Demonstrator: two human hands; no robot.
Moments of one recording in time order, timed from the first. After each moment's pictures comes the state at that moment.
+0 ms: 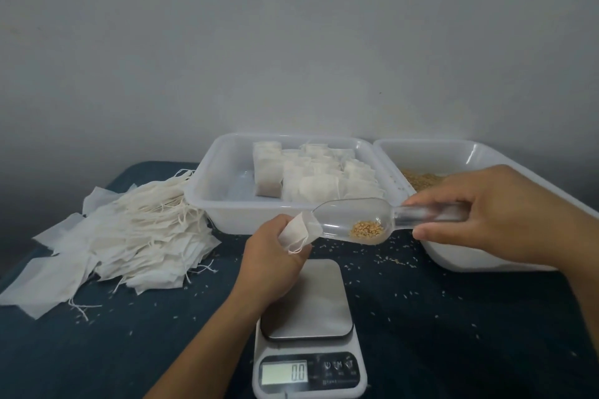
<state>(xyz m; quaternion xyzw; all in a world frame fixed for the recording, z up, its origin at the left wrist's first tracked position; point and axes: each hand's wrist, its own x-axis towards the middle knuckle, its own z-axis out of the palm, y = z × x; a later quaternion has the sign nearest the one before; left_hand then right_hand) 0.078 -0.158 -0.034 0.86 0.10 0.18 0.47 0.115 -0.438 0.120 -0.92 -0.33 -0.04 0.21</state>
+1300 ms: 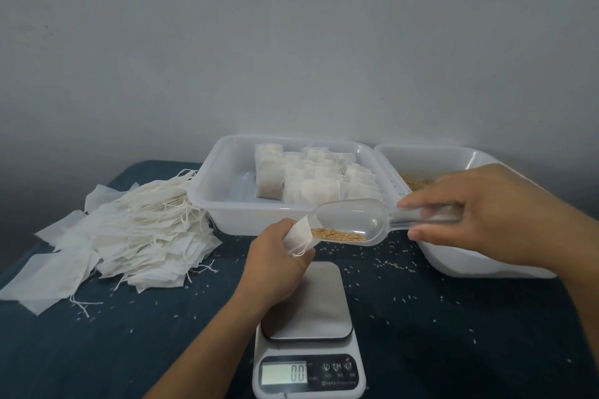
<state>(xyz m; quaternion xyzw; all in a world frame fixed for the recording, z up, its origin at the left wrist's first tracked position) 0.078 -0.158 -0.035 0.86 0.09 0.17 0.47 0.113 -0.427 0.129 -0.93 -0.33 -0.06 0.14</state>
